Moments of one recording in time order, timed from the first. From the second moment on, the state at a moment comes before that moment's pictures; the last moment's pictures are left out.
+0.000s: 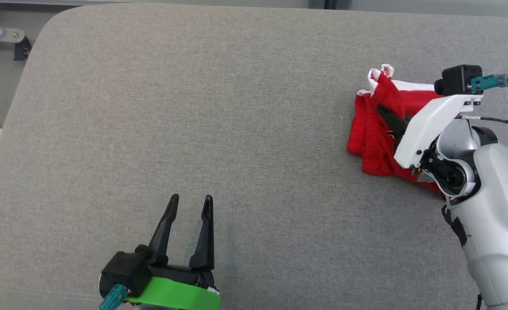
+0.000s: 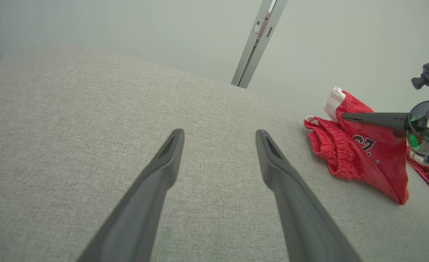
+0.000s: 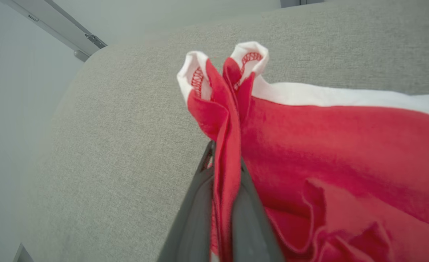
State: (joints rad) left arm 0.01 0.05 -0.34 0.00 -0.41 -0.01 -0.26; right arm -0.59 -0.24 0.14 0.35 0.64 0.13 0.53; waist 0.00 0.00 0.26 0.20
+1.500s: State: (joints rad) left arm 0.21 0.05 -0.16 -0.02 -0.34 -0.01 -0.26; right arm 0.02 -0.32 -0.09 0.25 0.31 0.13 -0.26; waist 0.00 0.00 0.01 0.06
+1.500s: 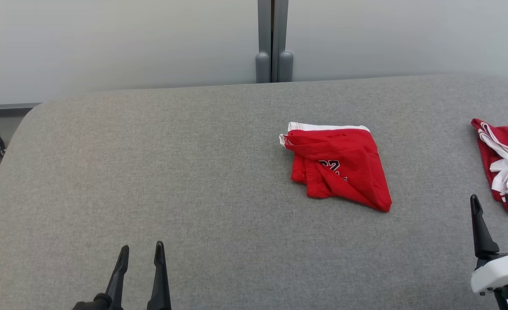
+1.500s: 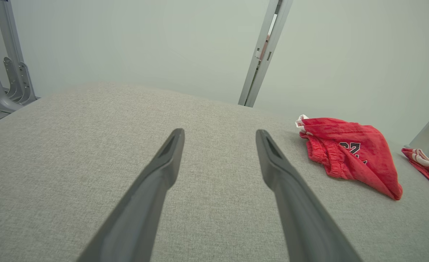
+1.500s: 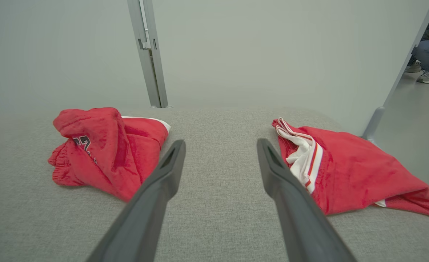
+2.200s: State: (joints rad) left arm 0.16 0.05 -0.18 0.00 -0.32 -0.03 -0.26; right arm -0.28 -0.40 0.06 0.38 0.35 0.13 -0.21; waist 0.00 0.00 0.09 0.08
